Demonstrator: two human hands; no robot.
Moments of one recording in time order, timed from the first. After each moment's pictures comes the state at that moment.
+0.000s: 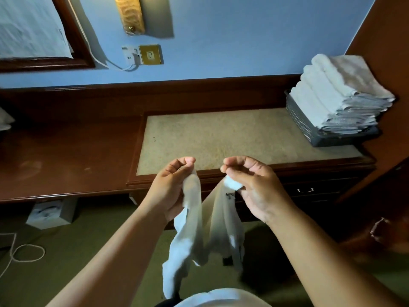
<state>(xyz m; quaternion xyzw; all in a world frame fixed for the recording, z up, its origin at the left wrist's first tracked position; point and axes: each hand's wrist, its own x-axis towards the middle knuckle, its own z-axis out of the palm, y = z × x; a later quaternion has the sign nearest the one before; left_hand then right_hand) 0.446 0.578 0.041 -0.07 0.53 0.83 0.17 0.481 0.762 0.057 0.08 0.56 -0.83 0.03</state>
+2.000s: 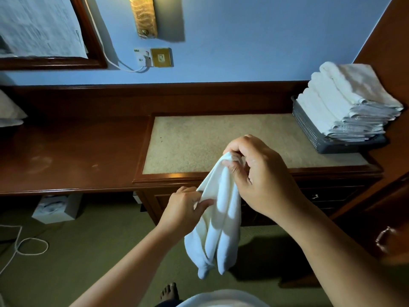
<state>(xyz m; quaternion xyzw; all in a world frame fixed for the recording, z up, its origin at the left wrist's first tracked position) 0.467 0.559 -0.028 0.17 0.92 0.35 -0.03 0.492 0.756 0.111 -0.23 0.89 -0.31 -0.23</state>
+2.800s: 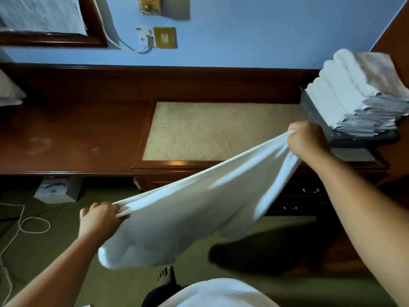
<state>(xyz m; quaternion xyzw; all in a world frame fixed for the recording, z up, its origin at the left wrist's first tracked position) 0.472 0.372 -0.121 -0.09 0.99 -0.03 0.11 0.371 0.888 0.047 0.14 0.96 -0.20 -0.10</state>
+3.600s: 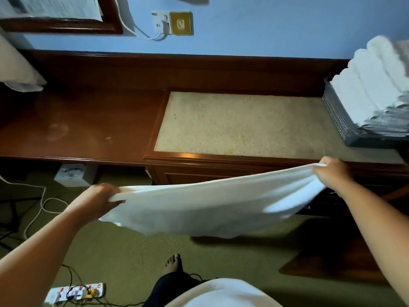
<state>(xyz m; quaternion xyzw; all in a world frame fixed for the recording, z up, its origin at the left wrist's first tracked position) 0.459 0.326 -0.089 0.04 0.99 0.09 0.09 0.381 0.951 -0.054 0.26 0.93 -0.25 0.04</state>
